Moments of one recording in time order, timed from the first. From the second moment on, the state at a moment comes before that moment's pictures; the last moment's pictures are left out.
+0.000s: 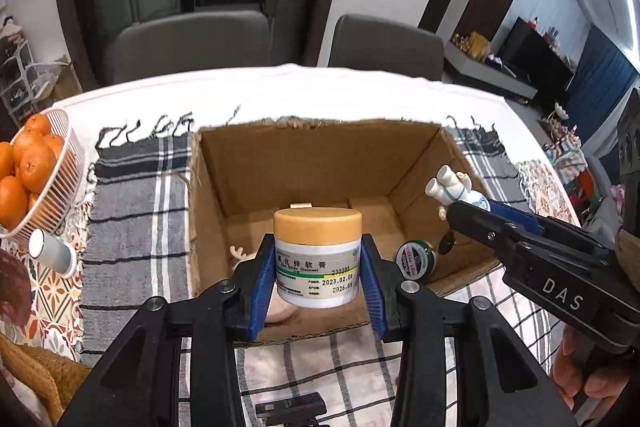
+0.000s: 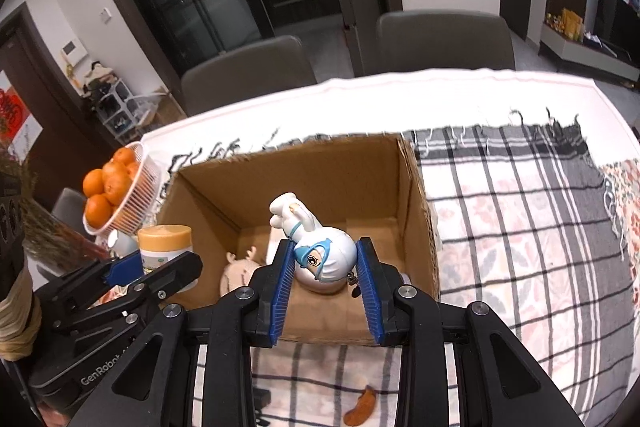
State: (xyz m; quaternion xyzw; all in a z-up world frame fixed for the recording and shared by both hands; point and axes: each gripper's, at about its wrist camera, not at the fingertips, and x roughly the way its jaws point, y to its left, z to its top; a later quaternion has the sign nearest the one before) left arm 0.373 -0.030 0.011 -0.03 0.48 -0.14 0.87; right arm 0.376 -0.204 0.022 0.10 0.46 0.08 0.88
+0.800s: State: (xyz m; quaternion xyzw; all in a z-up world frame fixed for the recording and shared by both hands) left arm 0.317 -0.015 0.020 0.00 0.45 -0.09 0.89; right arm 0.333 -0.203 0.016 0.10 0.46 0.06 0.88
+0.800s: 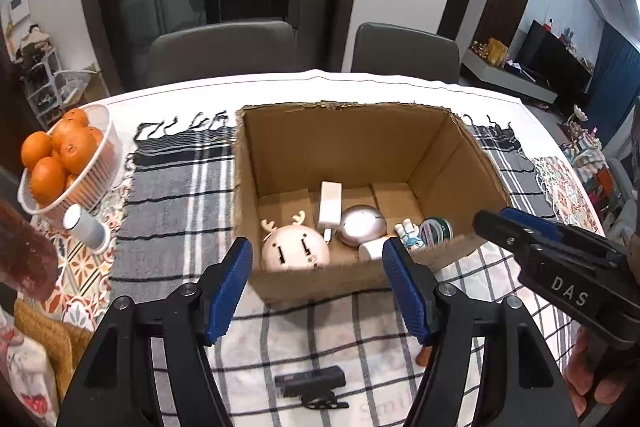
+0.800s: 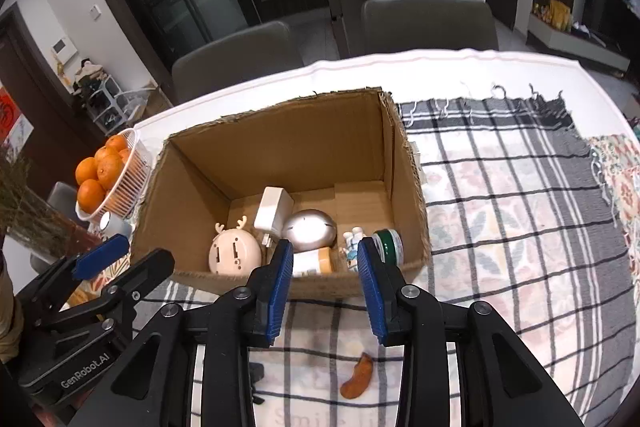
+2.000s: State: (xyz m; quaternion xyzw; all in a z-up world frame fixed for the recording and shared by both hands) left arm 0.237 -0.006 -0.034 -0.03 0.50 -0.08 0.86; right arm 0.257 -0.200 -0.027 0.11 0.50 0.06 0.86
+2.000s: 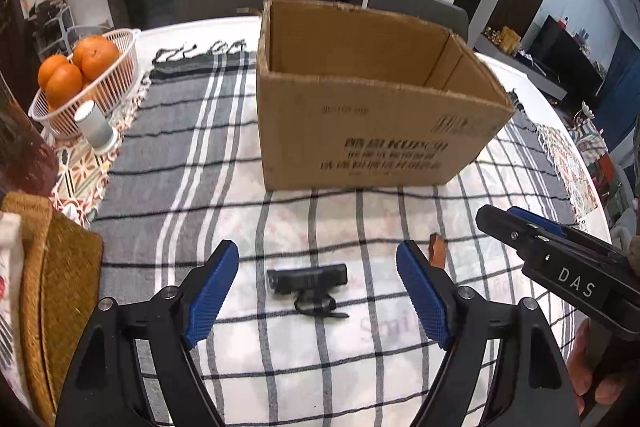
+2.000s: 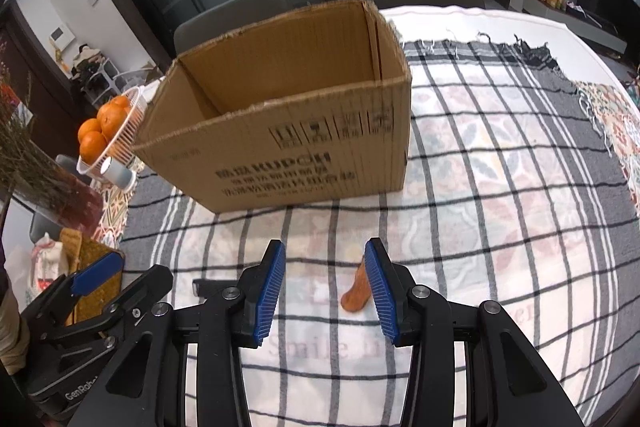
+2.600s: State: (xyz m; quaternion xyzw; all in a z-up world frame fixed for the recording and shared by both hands) left arm 0.242 -0.010 -0.080 -0.03 0.55 -0.07 0.83; right arm 0.262 -0.209 -0.071 0.12 0.54 0.03 0.83
